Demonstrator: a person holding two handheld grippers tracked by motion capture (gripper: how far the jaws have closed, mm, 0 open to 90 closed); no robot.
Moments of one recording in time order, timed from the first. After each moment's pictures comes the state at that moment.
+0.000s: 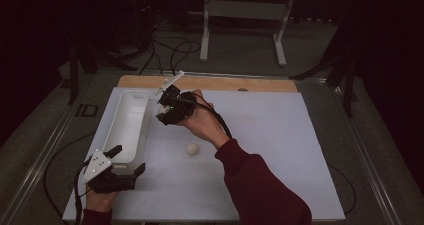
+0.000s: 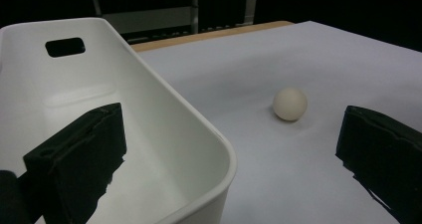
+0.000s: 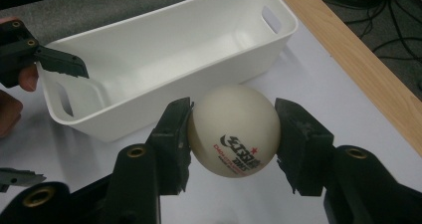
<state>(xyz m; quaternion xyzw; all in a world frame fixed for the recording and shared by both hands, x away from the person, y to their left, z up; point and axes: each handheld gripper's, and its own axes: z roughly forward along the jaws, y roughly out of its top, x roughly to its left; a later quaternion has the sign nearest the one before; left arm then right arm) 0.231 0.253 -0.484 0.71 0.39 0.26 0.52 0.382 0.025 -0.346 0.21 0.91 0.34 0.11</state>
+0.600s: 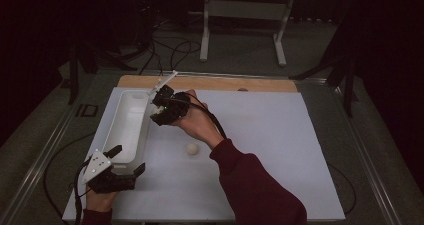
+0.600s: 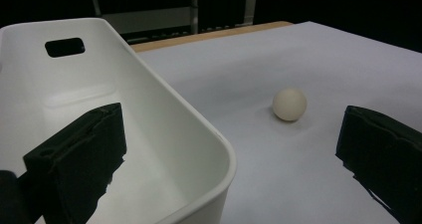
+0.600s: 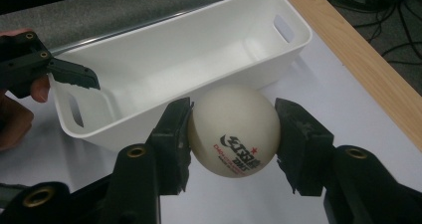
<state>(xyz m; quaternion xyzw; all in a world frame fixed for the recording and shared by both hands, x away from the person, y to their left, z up) 0.231 0.253 -0.484 0.71 0.39 0.26 0.53 0.382 0.040 -0.346 0.20 0.91 0.35 0.10</state>
